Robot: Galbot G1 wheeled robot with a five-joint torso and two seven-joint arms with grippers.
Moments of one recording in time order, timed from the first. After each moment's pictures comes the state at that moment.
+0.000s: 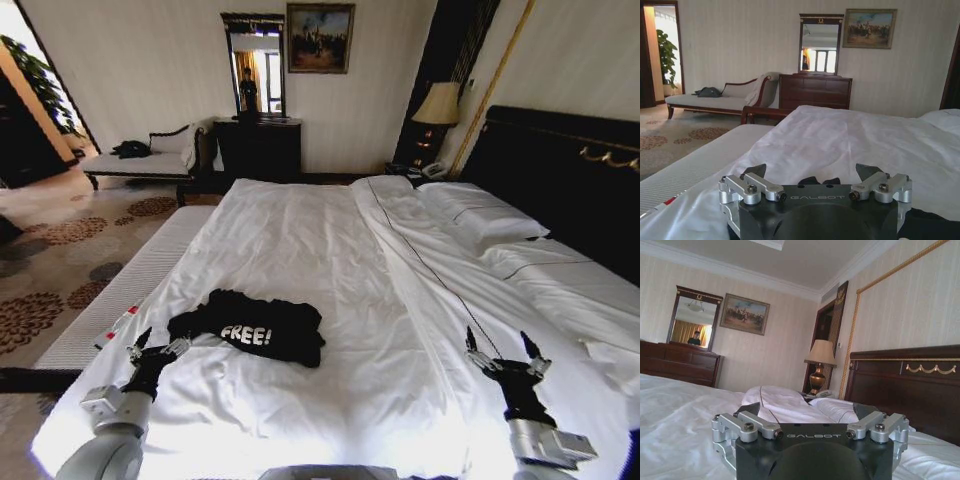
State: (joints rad) left arm 1.83 -1.22 -0.87 -2.25 -0.56 0.11 -0.12; right arm -1.88 1.44 1.01 2.18 0.26 0.27 -0.04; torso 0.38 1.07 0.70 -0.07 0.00
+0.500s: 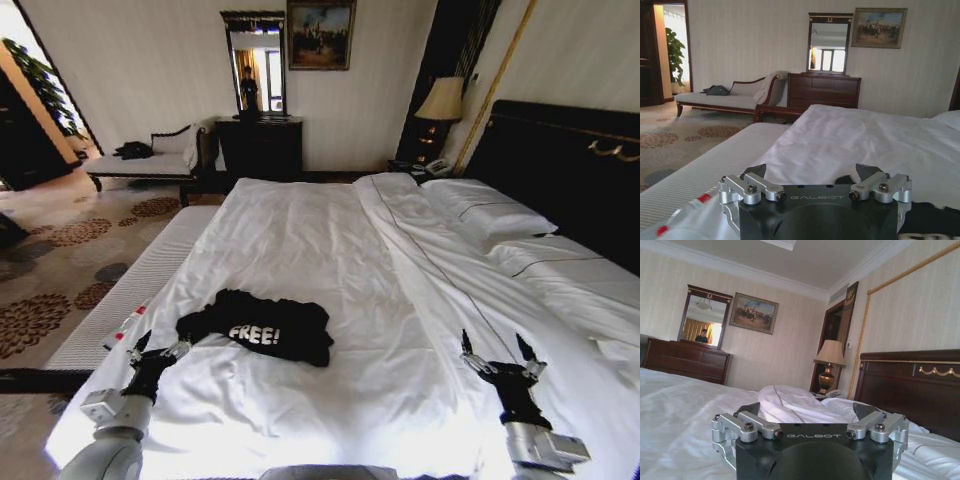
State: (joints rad) left arm 1.84 -1.24 -0.87 -2.26 -0.56 0.10 -0.11; right arm -1.89 1.45 1.00 2.18 0.23 0.27 -0.04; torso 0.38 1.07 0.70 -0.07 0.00
